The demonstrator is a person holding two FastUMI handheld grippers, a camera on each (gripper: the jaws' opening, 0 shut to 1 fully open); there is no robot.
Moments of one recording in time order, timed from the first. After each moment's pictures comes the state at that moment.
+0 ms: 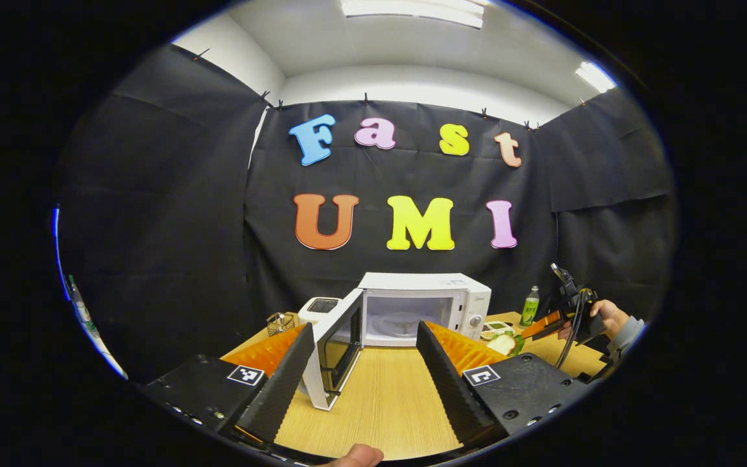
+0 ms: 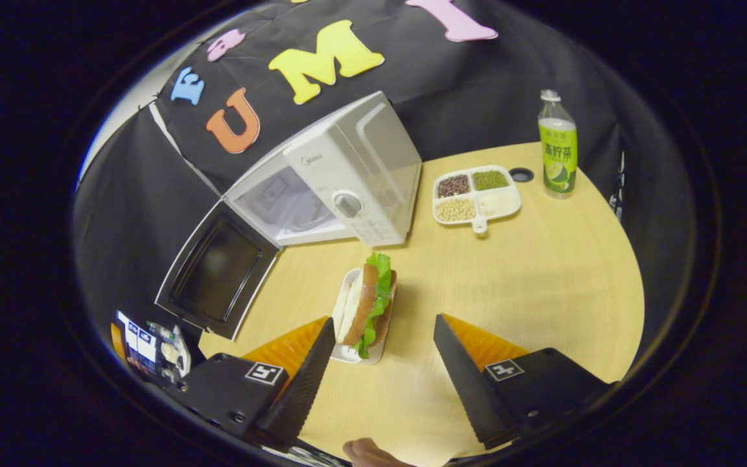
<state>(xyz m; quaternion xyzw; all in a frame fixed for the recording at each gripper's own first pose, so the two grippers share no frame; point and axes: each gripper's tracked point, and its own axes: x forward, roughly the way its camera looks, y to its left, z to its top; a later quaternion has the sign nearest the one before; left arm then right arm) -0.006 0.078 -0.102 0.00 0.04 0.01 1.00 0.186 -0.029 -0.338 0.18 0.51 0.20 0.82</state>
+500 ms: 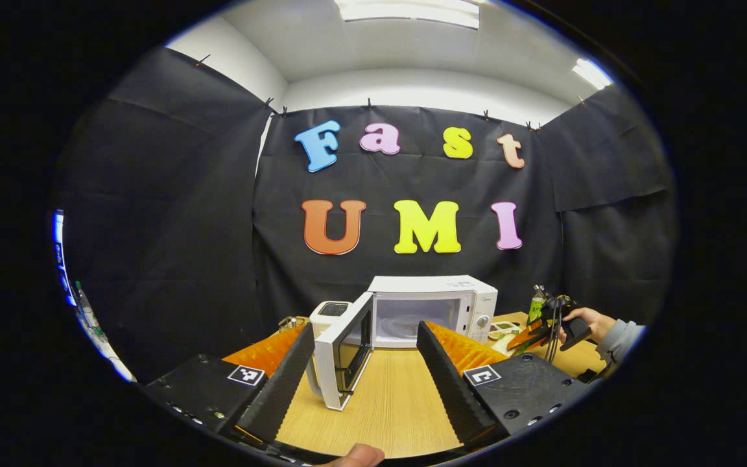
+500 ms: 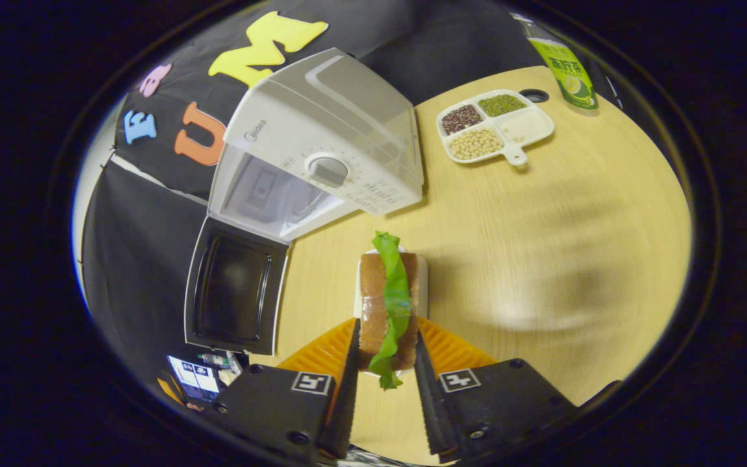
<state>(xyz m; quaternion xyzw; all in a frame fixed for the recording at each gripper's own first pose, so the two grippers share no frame) -0.034 0.093 -0.093 0.01 0.03 0.01 1.00 0.187 0.024 -0.375 0.27 0.58 0.18 0.74</state>
